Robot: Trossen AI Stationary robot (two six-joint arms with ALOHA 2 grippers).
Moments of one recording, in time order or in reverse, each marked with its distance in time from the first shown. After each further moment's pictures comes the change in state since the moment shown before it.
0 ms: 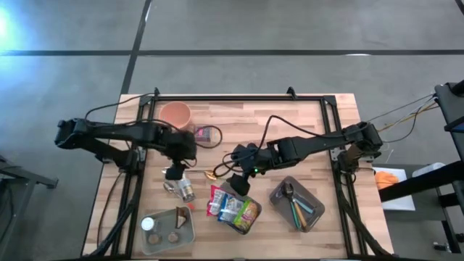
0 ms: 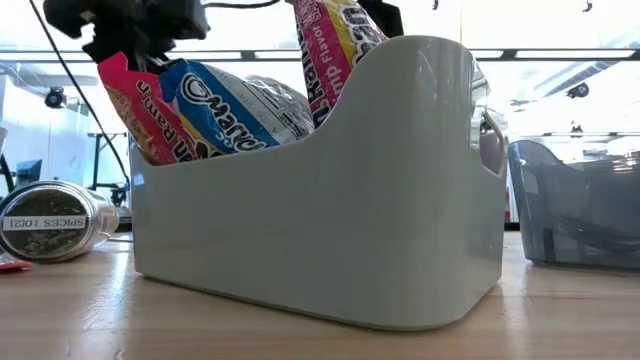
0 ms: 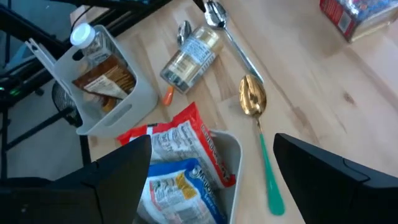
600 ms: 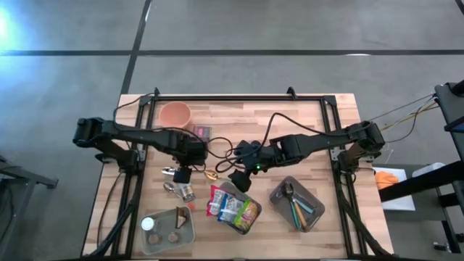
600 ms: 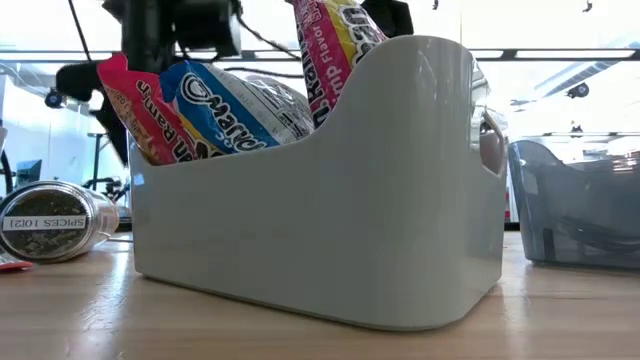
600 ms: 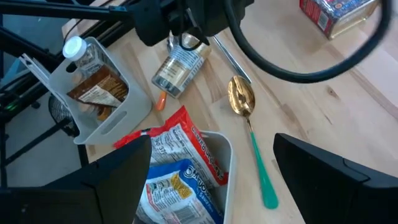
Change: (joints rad) left arm 0.006 0.251 -0.040 0.028 -0.033 0.007; right arm -0.006 -0.027 0.000 -0.037 0.026 0.055
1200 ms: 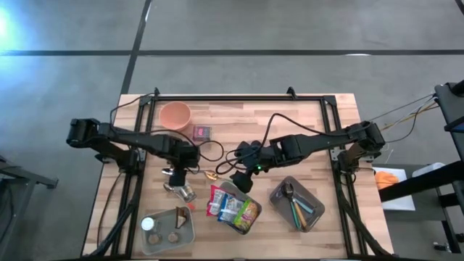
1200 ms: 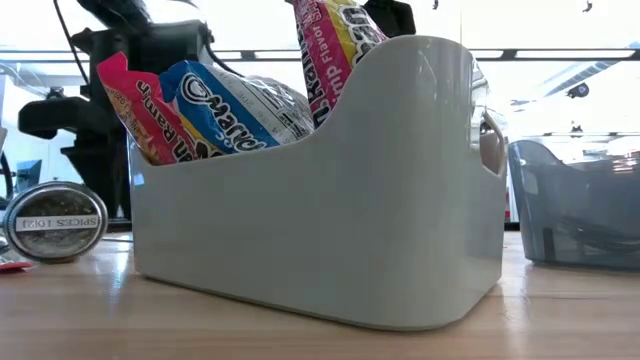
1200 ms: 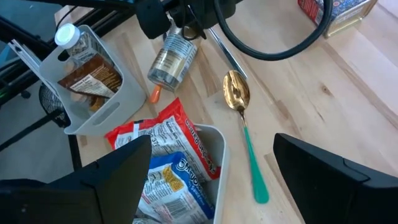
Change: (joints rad) left arm 0.000 -0.082 -0.235 0.175 0.038 -0.080; right arm 0.002 0.000 0.000 -0.029 0.000 -0.036
